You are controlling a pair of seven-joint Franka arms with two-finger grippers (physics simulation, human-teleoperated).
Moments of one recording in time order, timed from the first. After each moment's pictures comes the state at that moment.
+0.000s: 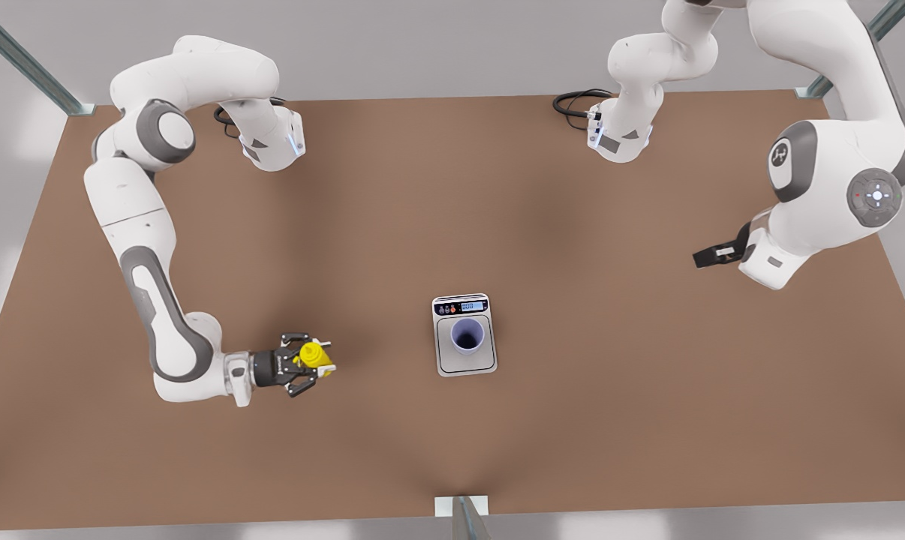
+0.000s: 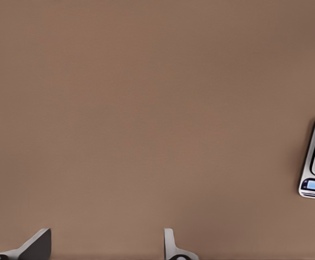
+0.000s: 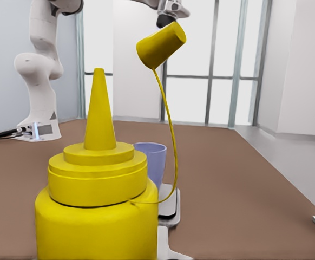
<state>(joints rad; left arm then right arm) 0.06 0.13 -0.10 -1.62 -0.01 1.56 -0.23 -0.37 1.03 0.55 -1.37 0.93 1.82 -2.23</state>
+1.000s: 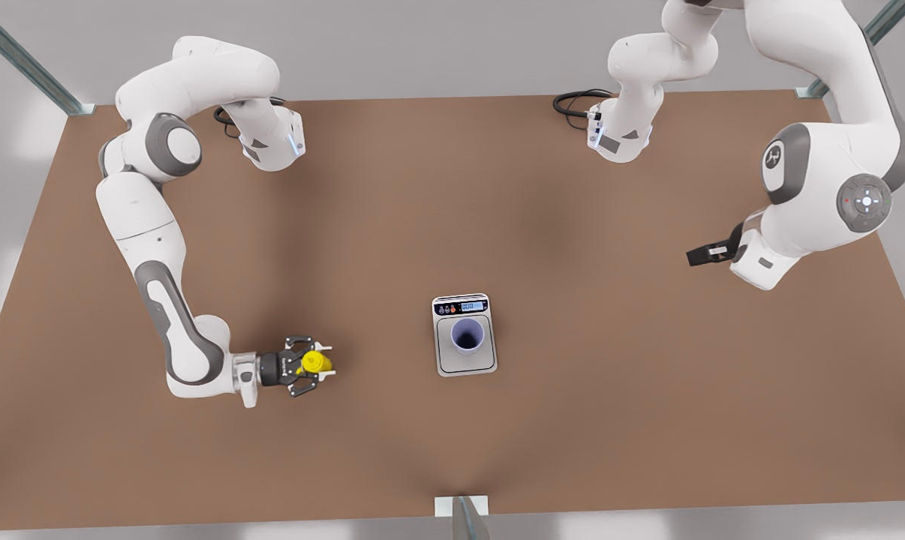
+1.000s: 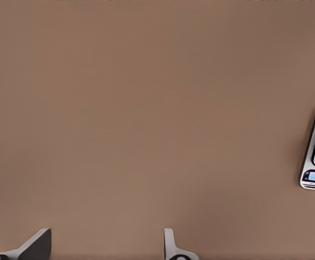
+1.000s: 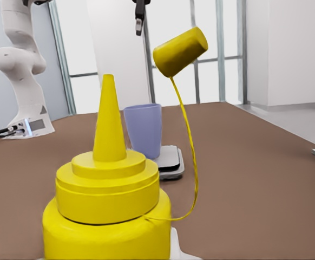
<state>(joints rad) 0.05 0.13 -0.10 -1.62 -0.01 1.54 -0.23 -0.35 1.10 0.49 -1.37 0.93 1.86 -2.19</state>
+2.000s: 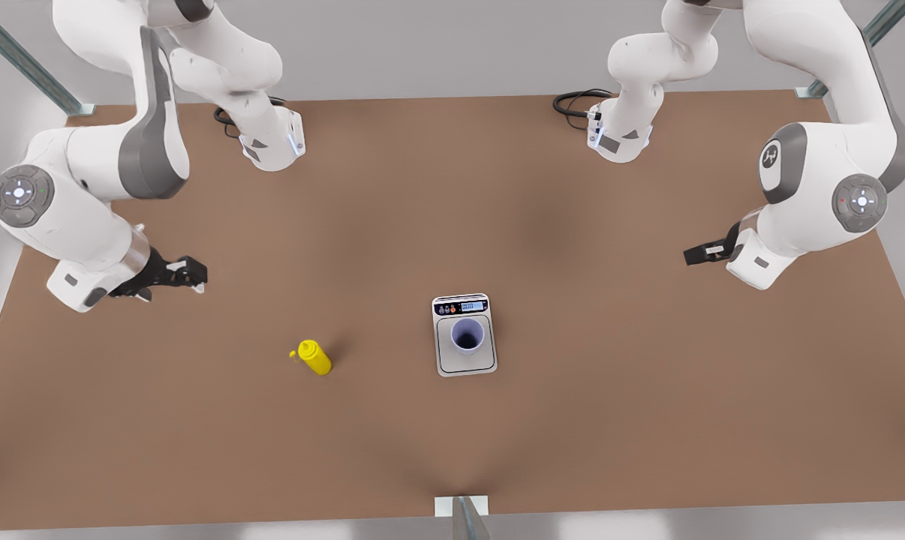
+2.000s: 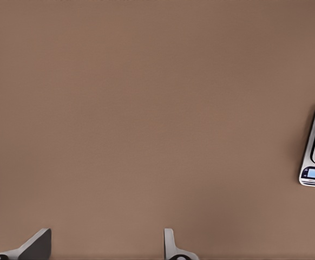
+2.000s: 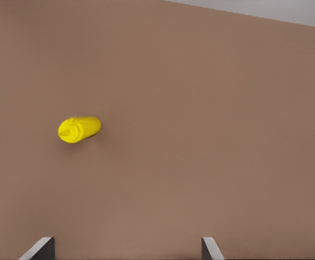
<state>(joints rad) 0.04 0.13 -0.10 -1.62 -0.01 1.53 -0.24 0.11 0.15 0.01 -1.50 -0.02 1.58 0.01</state>
